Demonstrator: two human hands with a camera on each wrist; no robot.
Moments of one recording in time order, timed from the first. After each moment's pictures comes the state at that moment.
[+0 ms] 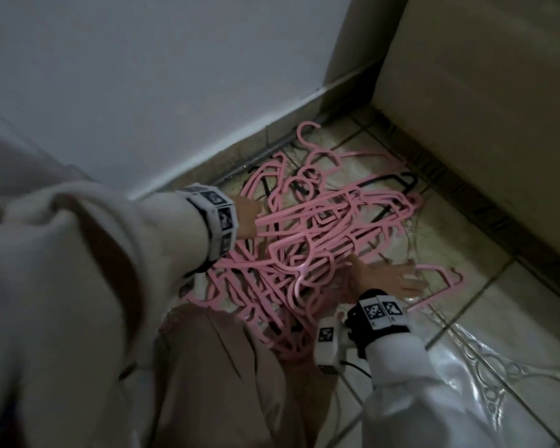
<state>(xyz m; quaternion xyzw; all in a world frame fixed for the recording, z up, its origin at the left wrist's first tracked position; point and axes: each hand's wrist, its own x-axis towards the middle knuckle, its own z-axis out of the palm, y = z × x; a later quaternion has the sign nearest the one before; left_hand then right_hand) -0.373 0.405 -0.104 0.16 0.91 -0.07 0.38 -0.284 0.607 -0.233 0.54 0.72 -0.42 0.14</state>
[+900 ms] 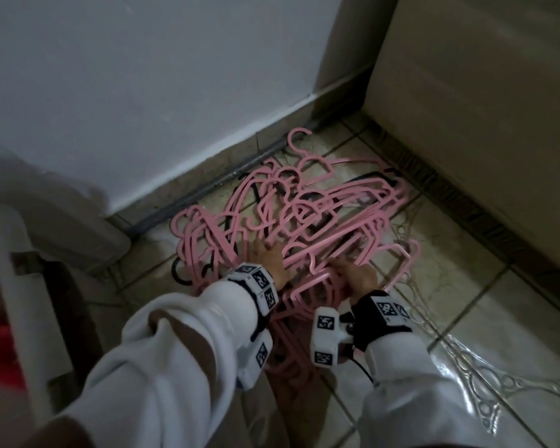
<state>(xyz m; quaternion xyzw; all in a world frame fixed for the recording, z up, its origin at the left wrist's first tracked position) -0.321 0.462 -0.174 -0.05 0.90 0.19 0.39 -0.299 0.617 -0.237 0.47 0.59 -0.64 0.13</state>
